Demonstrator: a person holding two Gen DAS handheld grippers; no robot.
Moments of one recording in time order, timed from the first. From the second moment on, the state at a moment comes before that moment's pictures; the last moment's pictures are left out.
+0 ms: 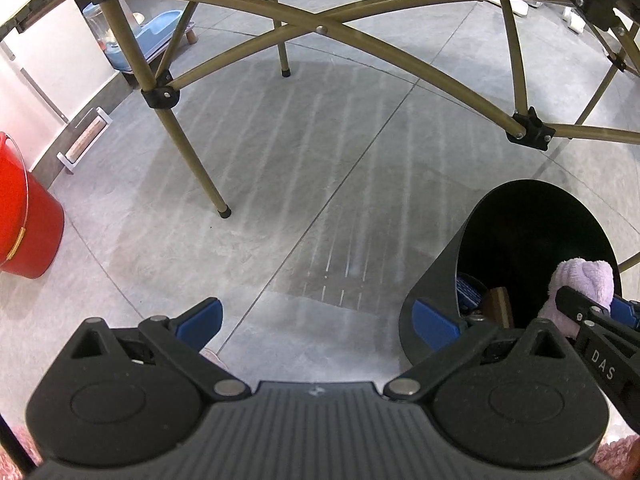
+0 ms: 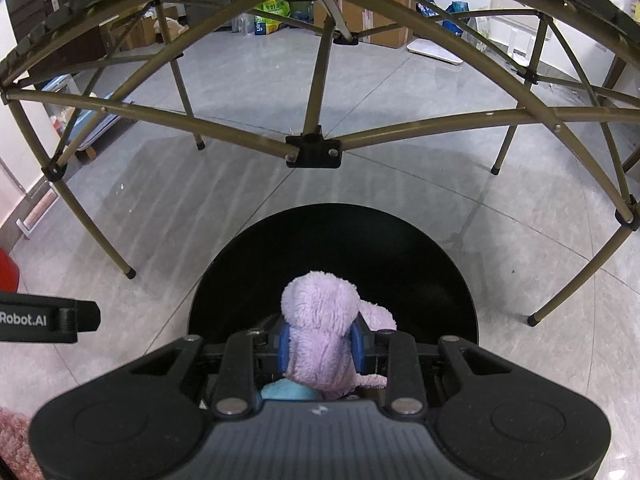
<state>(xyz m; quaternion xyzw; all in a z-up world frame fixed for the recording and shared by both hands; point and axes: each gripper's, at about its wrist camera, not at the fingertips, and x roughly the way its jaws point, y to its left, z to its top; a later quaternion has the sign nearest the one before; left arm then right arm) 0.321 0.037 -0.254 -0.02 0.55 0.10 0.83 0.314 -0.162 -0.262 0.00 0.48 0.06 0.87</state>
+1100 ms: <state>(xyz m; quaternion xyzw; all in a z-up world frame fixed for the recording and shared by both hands) 0.321 0.032 -0.254 -0.02 0.56 0.09 0.83 0.318 -0.168 -0.267 0.01 0.50 0.02 0.87</state>
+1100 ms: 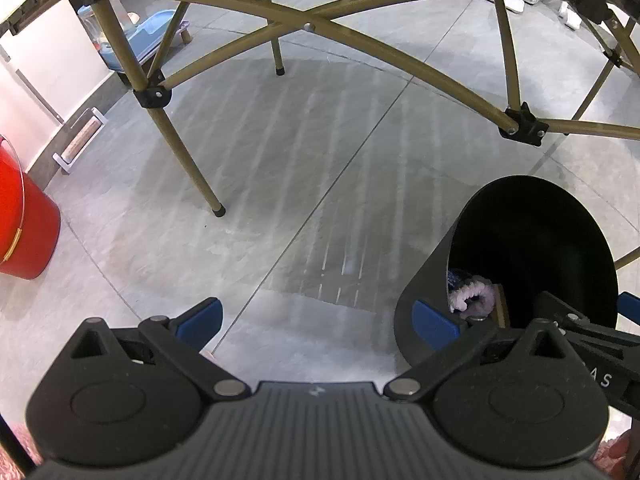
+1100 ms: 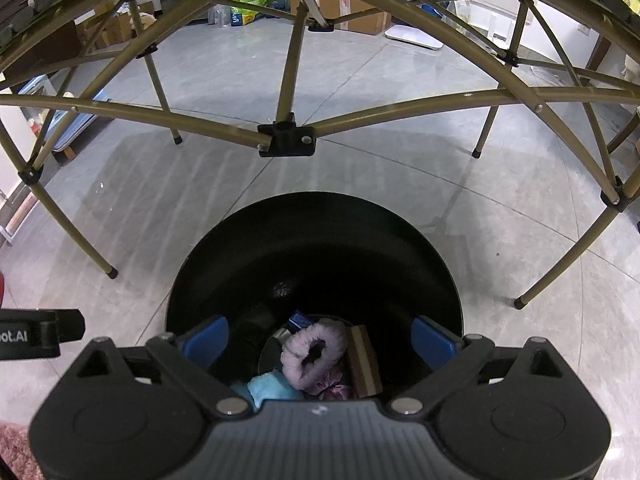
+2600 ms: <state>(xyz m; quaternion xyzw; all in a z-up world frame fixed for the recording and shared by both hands) 0.304 0.001 -0.108 -0.01 0.34 0.08 0.94 0.275 -0.252 -0.117 0.07 0.27 0.01 0.96</state>
